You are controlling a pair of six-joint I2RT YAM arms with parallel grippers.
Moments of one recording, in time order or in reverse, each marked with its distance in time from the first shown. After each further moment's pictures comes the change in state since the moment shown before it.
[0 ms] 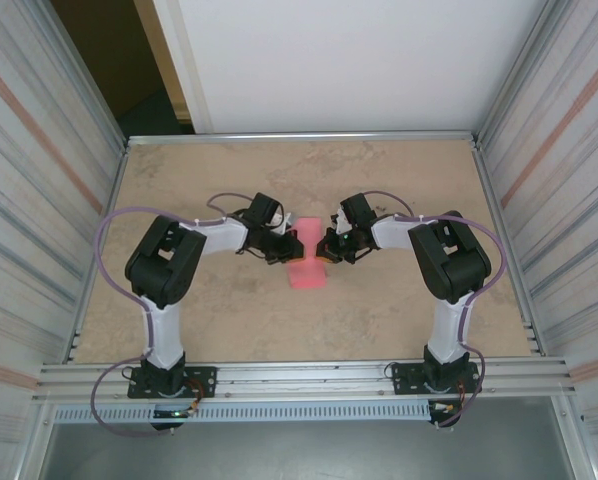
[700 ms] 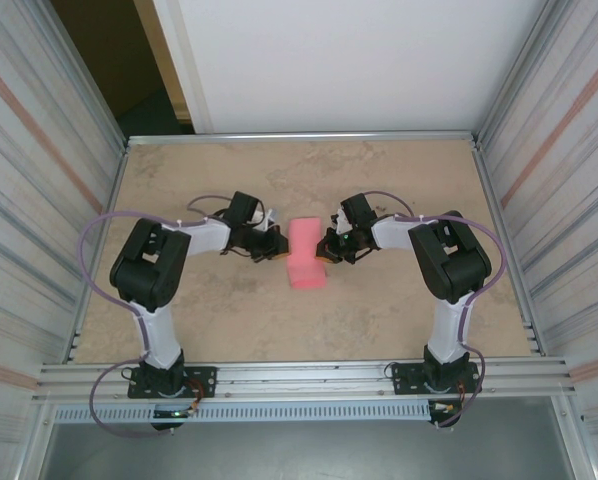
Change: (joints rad) left arm 0.077 -0.072 -0.050 0.033 0.044 -0.011; right arm -0.004 0.000 -0.005 0.005 -0.003 0.000
